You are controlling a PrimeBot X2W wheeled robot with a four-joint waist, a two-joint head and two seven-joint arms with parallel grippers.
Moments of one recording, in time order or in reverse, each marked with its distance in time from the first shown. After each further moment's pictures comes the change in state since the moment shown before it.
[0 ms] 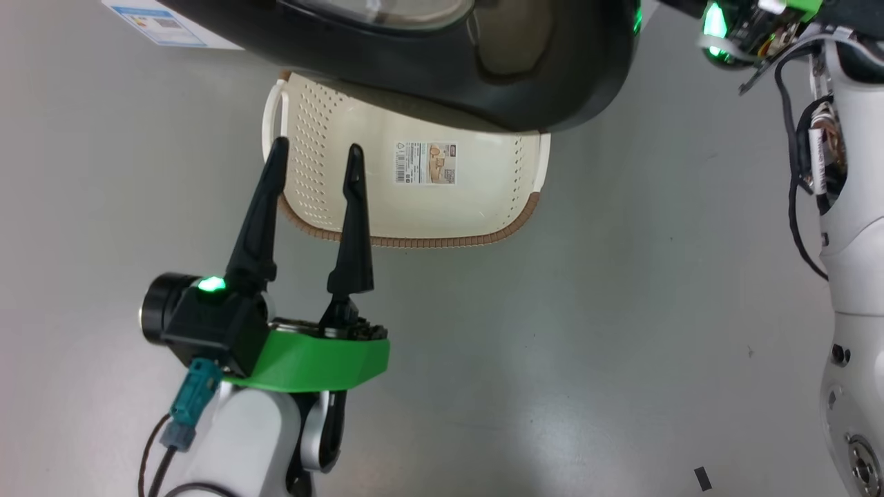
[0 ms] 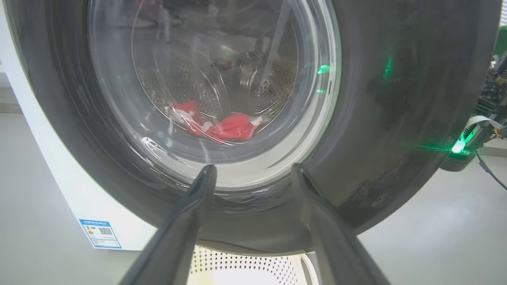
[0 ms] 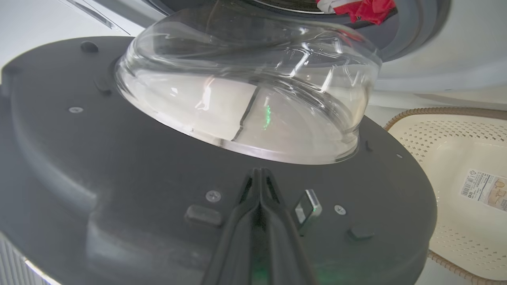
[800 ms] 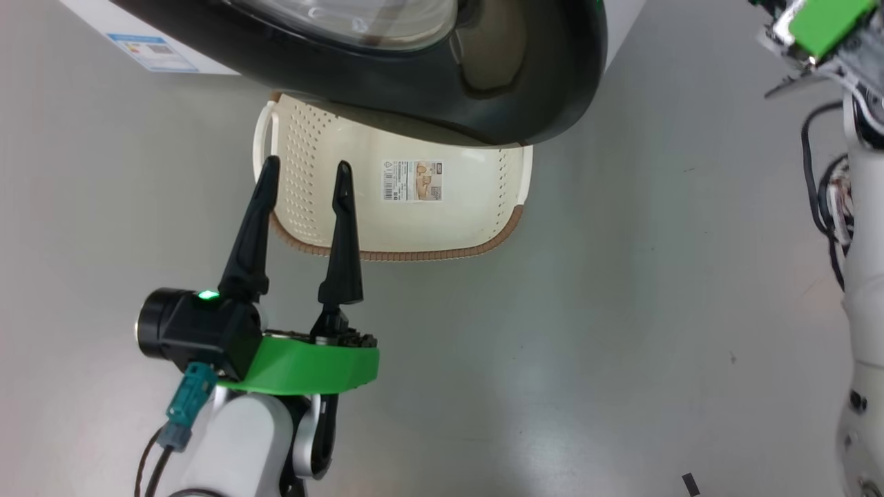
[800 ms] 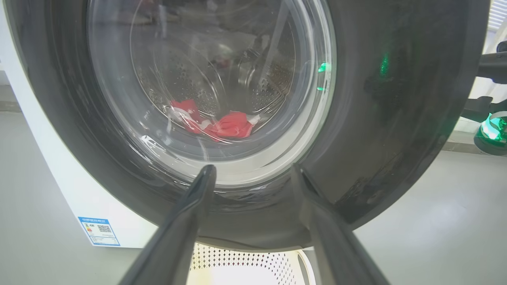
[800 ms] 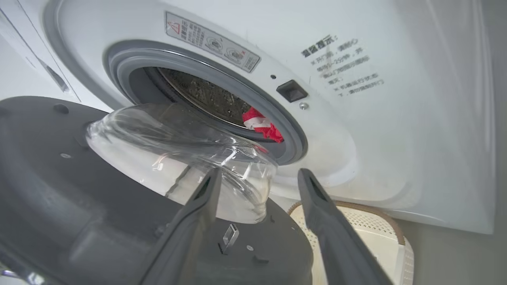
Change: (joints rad) left arm 0.033 0.001 0.027 0.025 0.000 -0.014 0.000; right arm 0.154 -0.048 -0.039 -0.194 -0.313 0.000 -0.406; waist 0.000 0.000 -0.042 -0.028
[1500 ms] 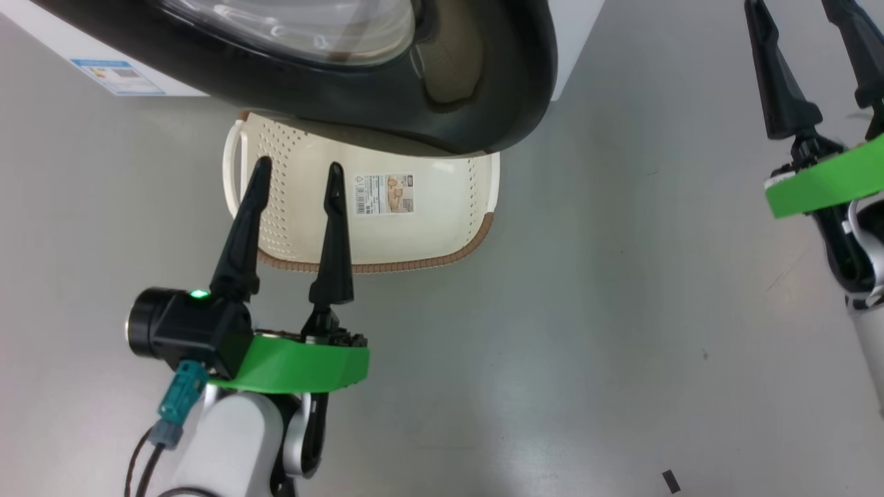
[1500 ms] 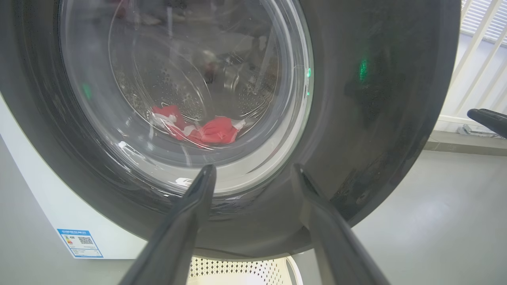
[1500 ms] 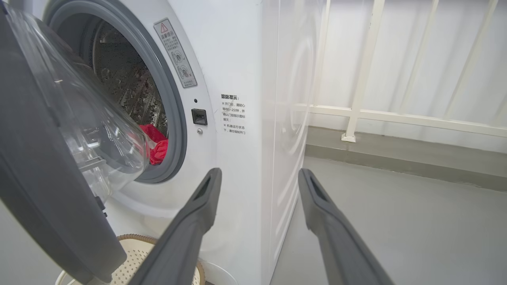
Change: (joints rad) left arm -0.001 0.017 0.010 0.009 -0.001 -0.013 0.000; right arm 0.321 -0.243 0.206 -0.153 -0.603 0.000 -0.797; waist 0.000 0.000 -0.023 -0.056
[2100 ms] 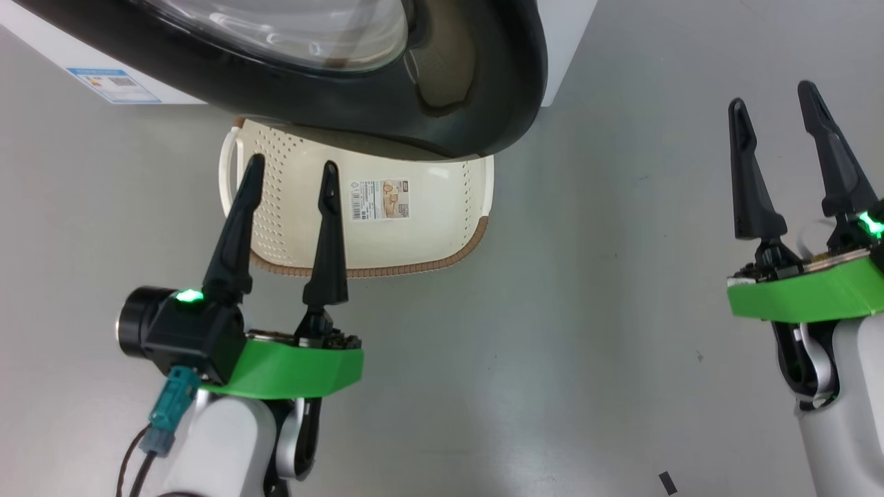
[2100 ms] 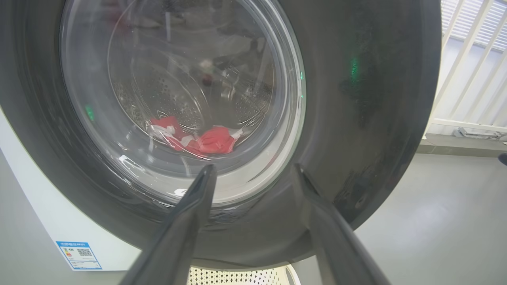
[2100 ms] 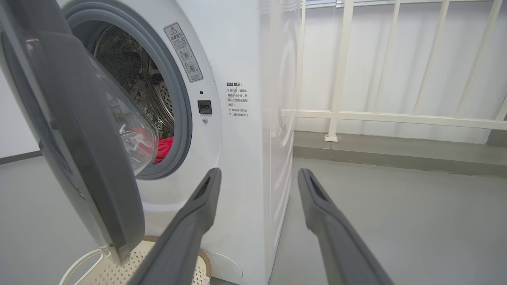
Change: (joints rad) left arm 0.005 0.010 0.009 -0.023 0.012 -0.008 0.000; right arm 0.278 0.212 -0.179 -0.135 -0.240 0.000 -0.145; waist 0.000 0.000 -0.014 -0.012
